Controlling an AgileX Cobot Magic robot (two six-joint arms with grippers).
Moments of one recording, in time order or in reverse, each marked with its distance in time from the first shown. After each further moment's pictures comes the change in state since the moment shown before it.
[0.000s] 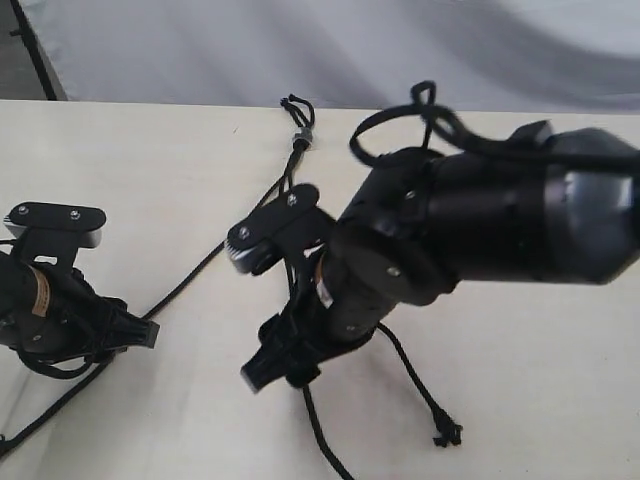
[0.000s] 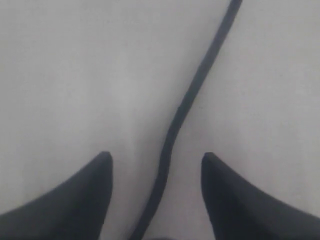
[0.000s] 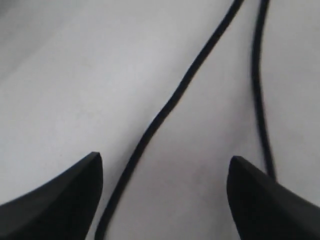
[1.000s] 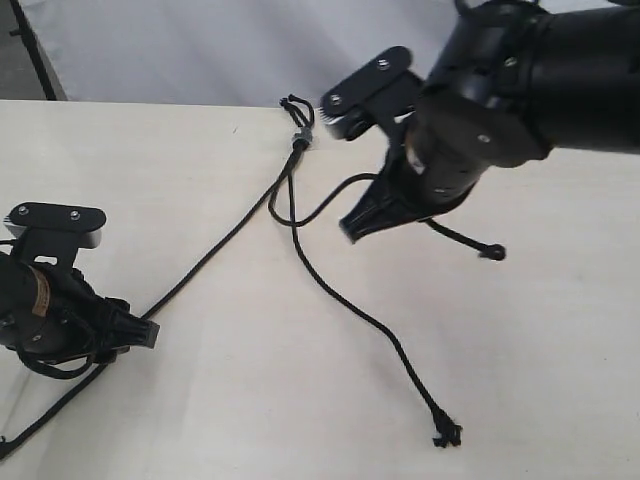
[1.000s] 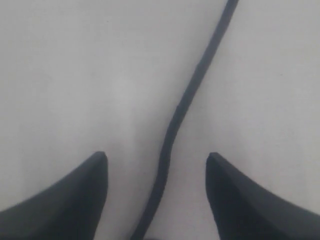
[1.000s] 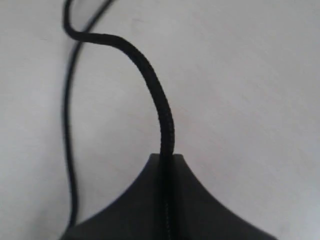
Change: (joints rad) left arm 0.000 0.000 0.000 0.000 0.000 0.000; right arm -0.203 -0.085 -0.121 -0.336 0.187 0.089
